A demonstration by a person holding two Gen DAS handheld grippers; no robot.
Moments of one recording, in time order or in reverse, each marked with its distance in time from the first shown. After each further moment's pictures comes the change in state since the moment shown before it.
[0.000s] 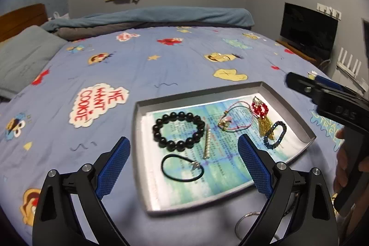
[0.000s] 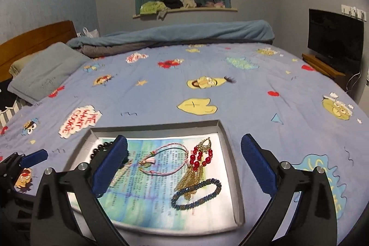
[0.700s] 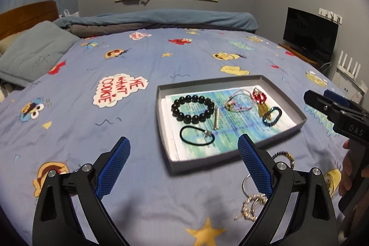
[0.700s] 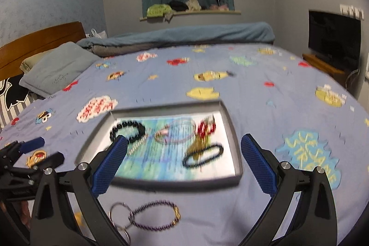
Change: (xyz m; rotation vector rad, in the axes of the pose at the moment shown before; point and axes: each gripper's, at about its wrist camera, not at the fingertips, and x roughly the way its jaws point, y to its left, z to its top) left arm -0.054 0.018 -0.038 -0.017 -0.011 0.022; right arm -0.057 0.001 -0.045 0.008 0.021 0.045
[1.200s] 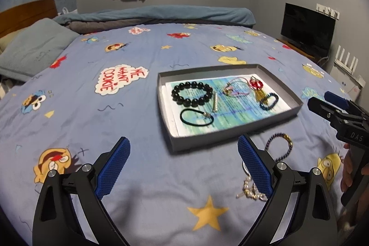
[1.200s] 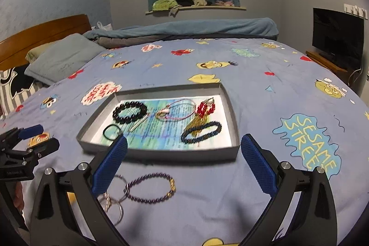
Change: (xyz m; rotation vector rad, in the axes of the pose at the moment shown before) left arm -0.013 0.001 -0.026 0.013 0.024 -0.015; right arm -0.018 -0.003 -0.033 -0.051 0.015 0.026
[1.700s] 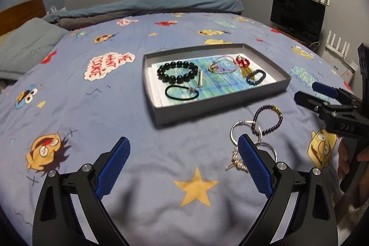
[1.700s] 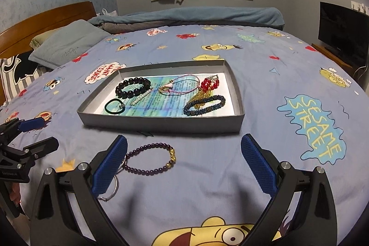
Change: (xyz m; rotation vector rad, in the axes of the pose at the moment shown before) left arm -0.003 -0.013 -0.029 0.047 0.062 -0.043; right arm 0.003 -0.003 -0.029 -0.017 0.074 0.022
